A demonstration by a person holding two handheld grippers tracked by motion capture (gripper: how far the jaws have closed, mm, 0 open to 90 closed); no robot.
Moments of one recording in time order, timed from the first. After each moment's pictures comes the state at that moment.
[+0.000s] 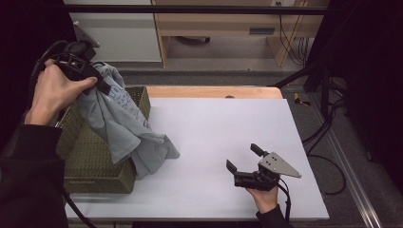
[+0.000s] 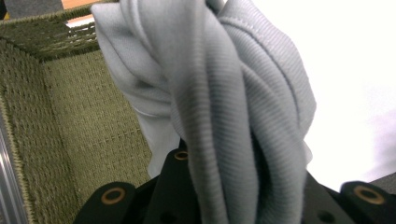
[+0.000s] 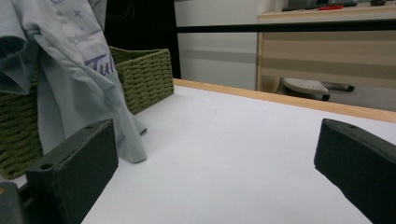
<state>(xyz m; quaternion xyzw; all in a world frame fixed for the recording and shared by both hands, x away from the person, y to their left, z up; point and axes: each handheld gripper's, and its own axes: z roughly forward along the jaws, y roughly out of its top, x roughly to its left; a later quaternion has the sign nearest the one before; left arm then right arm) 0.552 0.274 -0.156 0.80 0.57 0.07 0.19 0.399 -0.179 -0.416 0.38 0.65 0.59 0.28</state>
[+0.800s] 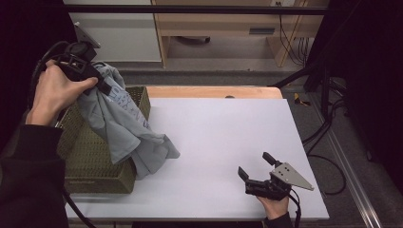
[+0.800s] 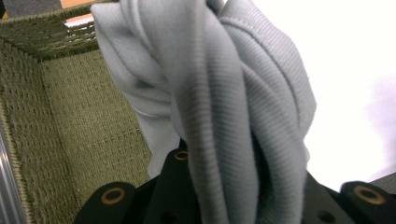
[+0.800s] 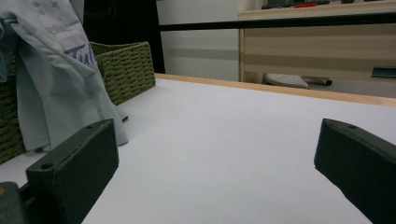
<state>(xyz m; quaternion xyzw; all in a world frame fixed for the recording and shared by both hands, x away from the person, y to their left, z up) 0.553 0.272 -0.157 0.80 0.57 0.07 0.19 0.382 -0.206 -0.434 0.40 0.64 0.58 0.30</state>
